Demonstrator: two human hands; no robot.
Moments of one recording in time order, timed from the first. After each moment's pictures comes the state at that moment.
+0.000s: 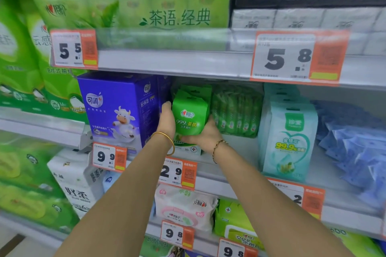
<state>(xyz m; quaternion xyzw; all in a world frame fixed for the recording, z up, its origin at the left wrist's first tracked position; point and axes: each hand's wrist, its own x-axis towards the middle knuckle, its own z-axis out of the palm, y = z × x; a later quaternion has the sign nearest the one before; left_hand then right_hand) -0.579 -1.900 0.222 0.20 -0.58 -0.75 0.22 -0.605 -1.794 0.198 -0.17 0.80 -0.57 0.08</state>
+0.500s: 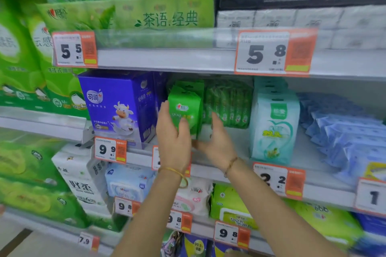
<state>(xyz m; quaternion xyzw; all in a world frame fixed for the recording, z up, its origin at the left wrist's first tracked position) -0.494 -1.831 0.208 0.10 -0.73 -0.53 0.42 -0.528 -1.737 0.210 -0.24 0.77 -0.59 0.02</state>
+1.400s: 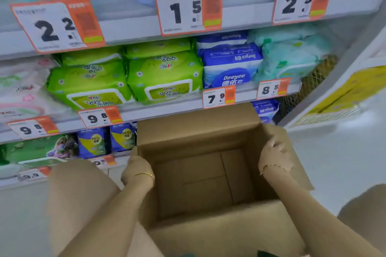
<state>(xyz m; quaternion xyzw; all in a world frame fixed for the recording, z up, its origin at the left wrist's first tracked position) -0.397 -1.598 -0.112 0.28 -0.92 -0.11 -0.25 -0.388 -1.283 -0.119 0.33 0.92 -0.02 0.21</state>
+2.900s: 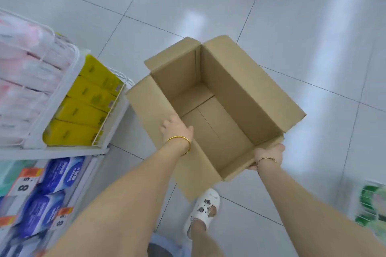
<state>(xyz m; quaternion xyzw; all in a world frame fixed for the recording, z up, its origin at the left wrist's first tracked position) -0.188 -0.841 0.099 -0.21 -0.90 -0.06 -0.38 0.027 -0.790 0.085 0.83 0.28 -0.48 -0.08</state>
